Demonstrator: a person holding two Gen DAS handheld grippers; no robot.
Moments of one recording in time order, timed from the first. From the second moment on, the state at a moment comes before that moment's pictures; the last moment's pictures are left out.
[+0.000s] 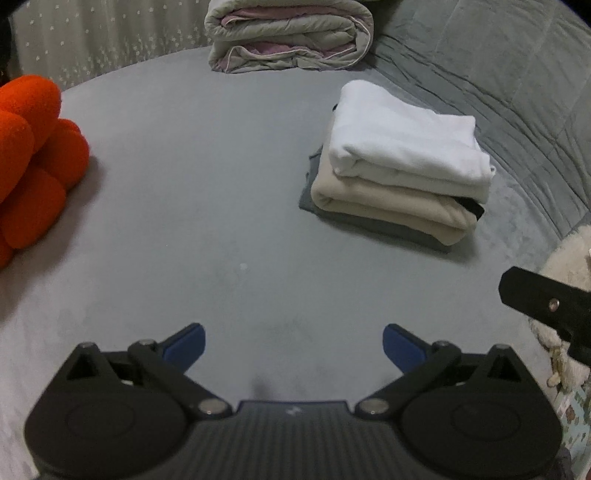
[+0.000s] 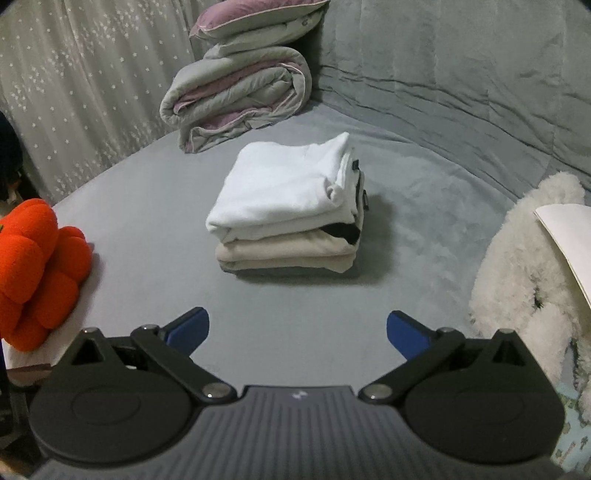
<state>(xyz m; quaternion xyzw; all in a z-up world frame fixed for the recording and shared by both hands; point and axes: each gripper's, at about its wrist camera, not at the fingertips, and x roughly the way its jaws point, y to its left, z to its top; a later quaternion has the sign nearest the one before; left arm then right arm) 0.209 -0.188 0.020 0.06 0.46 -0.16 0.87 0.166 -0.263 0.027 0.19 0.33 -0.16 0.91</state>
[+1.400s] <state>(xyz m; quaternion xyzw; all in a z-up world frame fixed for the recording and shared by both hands) 0.208 -0.201 0.020 0.09 0.46 -0.17 0.87 0.168 -0.269 0.013 0.20 0.36 -0.15 0.90</state>
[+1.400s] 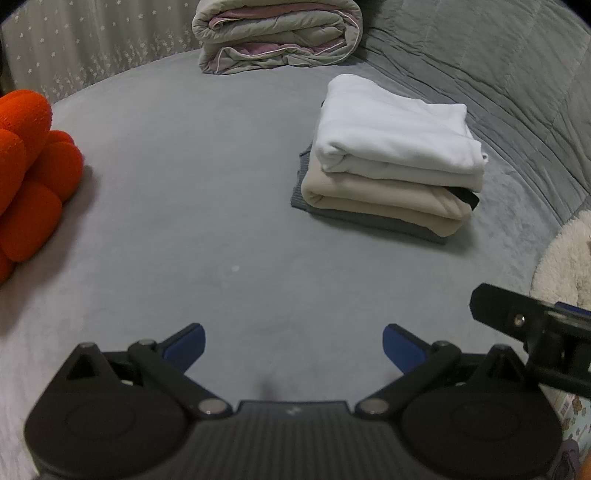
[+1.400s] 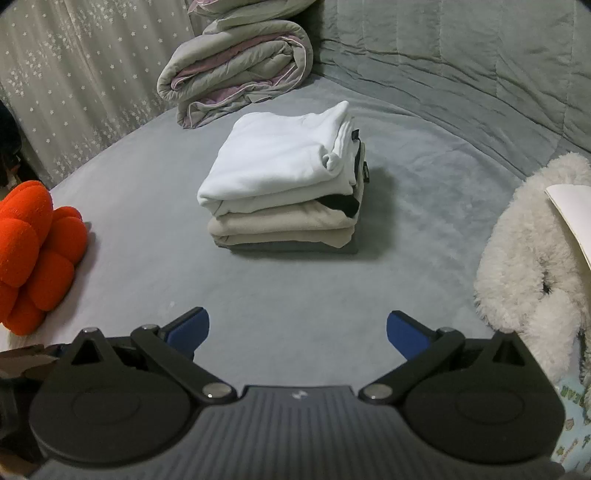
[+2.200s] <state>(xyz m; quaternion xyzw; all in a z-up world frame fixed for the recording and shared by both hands) 0.202 -0.194 0.026 0.10 0.45 -0.18 0.87 0.169 -0.266 0.014 0.19 0.36 -0.16 0.90</state>
